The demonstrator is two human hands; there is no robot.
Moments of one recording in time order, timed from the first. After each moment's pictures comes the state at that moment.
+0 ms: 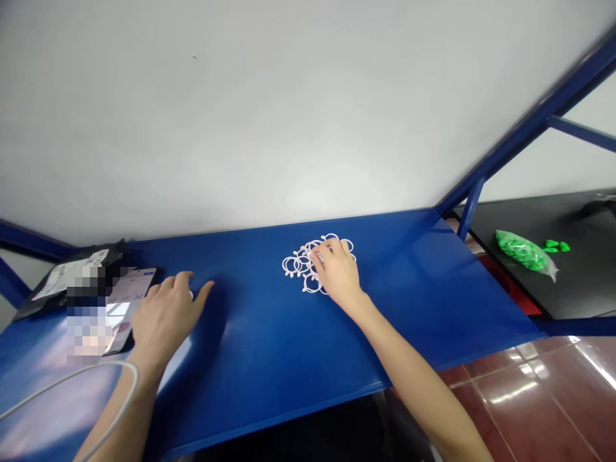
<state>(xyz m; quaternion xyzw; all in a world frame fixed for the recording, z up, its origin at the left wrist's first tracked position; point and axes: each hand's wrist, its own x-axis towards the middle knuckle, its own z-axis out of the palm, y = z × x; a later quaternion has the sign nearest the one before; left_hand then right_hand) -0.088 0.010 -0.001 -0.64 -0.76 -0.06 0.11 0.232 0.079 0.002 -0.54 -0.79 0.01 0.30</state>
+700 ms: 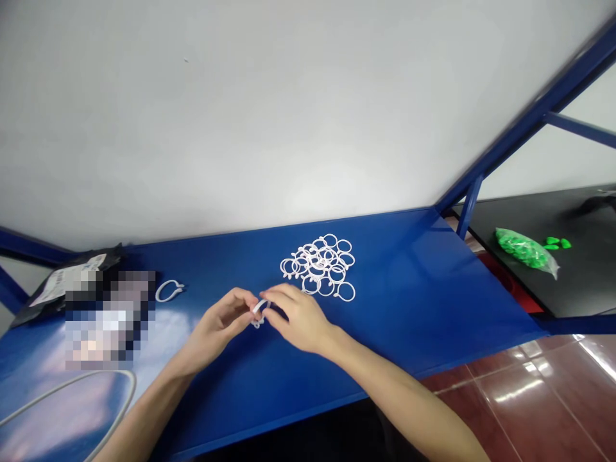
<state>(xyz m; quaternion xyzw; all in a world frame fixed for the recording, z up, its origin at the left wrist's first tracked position) -0.031 -0.006 0.000 -0.60 -0.46 -0.37 -0.54 0.181 0.018 -0.011 -0.35 -0.82 0.29 0.34</state>
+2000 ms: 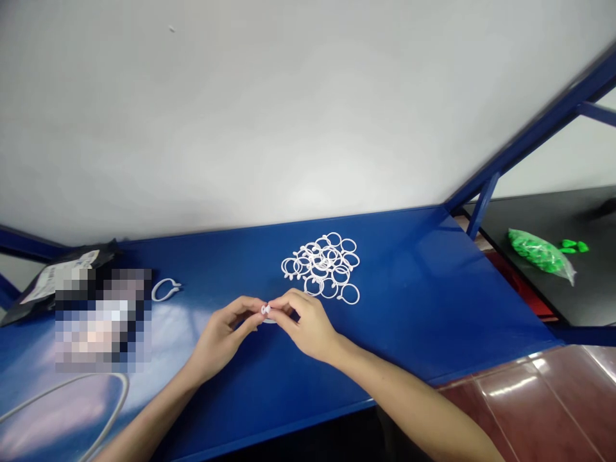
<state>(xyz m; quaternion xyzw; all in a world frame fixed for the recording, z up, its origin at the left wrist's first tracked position) -0.019 -0.011 -0.018 -0.60 -0.51 -0.38 -0.48 0.183 0.011 -0.016 -0.39 -0.71 0.42 0.41</state>
